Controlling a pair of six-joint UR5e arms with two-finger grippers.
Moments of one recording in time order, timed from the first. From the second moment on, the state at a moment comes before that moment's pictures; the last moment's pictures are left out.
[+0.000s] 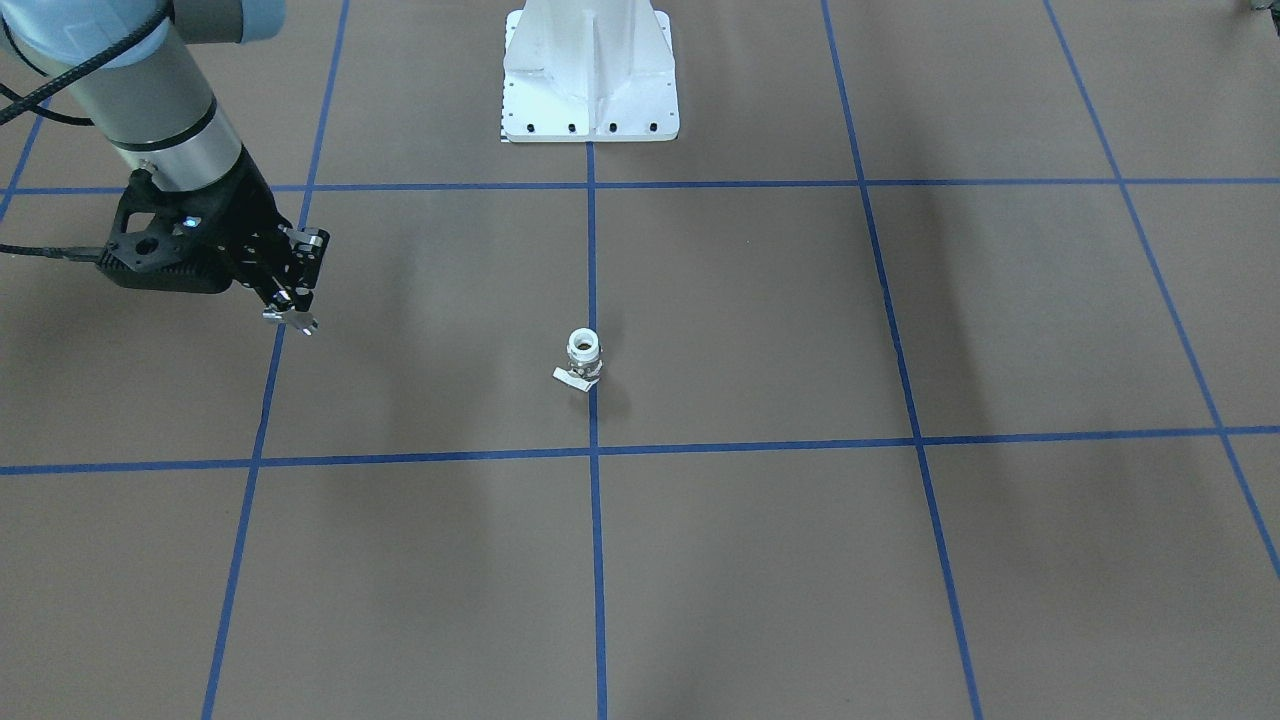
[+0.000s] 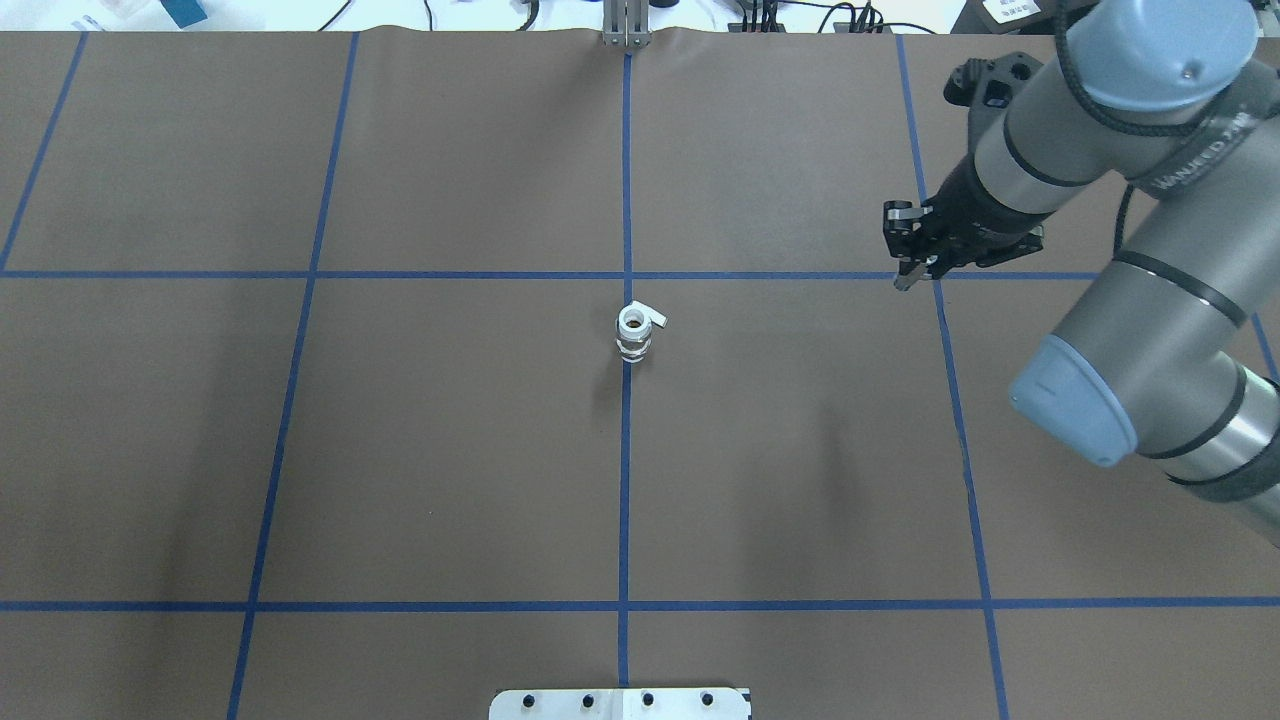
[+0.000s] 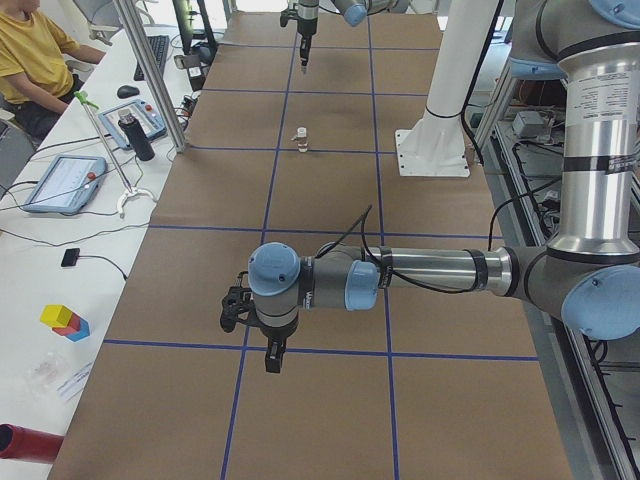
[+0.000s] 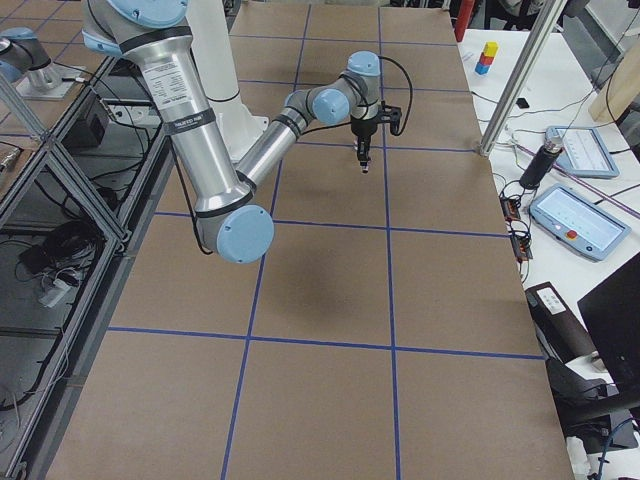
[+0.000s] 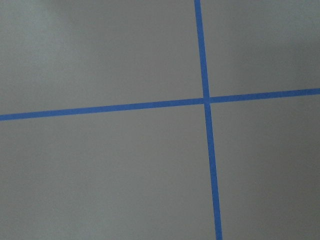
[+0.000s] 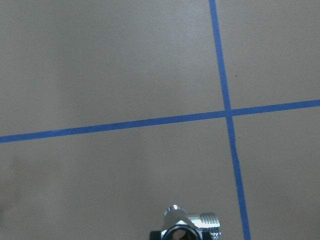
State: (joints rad) left arm -1.63 -1.51 -1.65 -1.58 -2.33 0.12; right arm 0.85 -1.11 1.98 -1.78 2.05 1.06
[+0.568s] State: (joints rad) left arm -1.63 -1.51 -1.67 -1.57 -2.34 0.19; right arm 0.77 -0.80 1.75 -1.80 2.01 1.28
